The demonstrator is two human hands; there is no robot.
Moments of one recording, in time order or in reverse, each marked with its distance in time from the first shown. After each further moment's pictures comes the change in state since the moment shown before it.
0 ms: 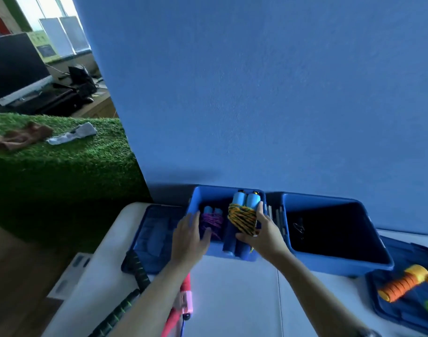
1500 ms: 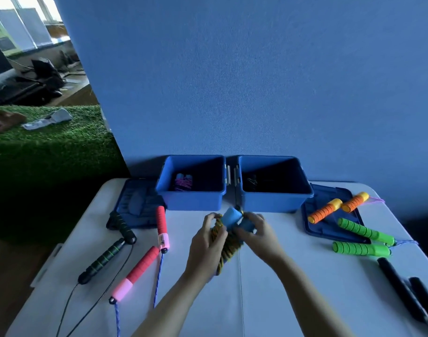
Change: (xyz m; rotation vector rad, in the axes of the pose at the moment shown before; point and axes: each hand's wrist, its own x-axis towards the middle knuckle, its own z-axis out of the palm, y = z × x) left_hand -0.224 0.110 0.004 -0.752 -0.127 0.057; right_hand -0.210 0.029 -0.037 0.237 0.126 0.054
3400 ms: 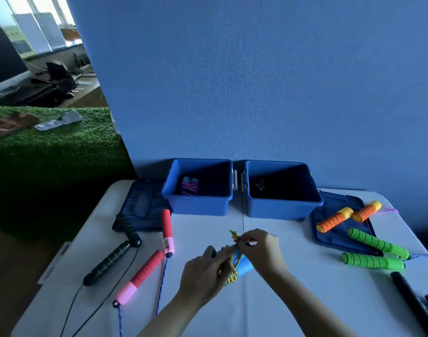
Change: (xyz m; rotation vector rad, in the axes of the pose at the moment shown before) left_hand -0.009 -0.049 -0.013 0.842 -0.108 0.361; right_hand 0.004 0.014 0.014 -0.245 0.081 -0.095
